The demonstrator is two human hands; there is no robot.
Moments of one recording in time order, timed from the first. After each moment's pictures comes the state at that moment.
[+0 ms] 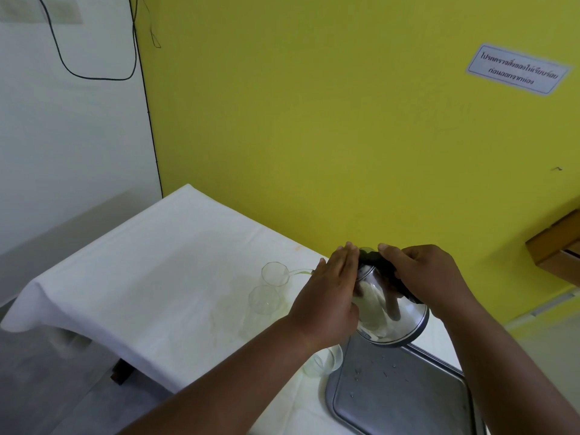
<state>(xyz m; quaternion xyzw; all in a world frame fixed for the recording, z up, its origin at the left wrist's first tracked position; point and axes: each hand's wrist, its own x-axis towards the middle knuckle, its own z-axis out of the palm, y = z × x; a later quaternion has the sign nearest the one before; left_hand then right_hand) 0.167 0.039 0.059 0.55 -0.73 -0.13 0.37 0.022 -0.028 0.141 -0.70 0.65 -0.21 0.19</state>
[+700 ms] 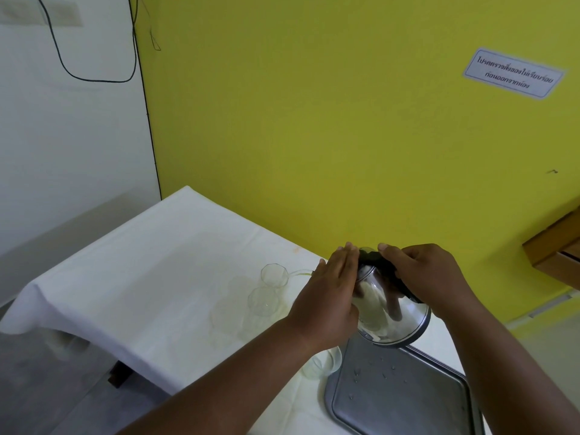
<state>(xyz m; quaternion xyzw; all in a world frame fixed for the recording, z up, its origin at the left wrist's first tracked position) 0.168 0.041 0.062 0.55 -0.73 -0.13 0.38 0.023 -0.026 0.148 -0.71 0.65 -0.21 0.19</state>
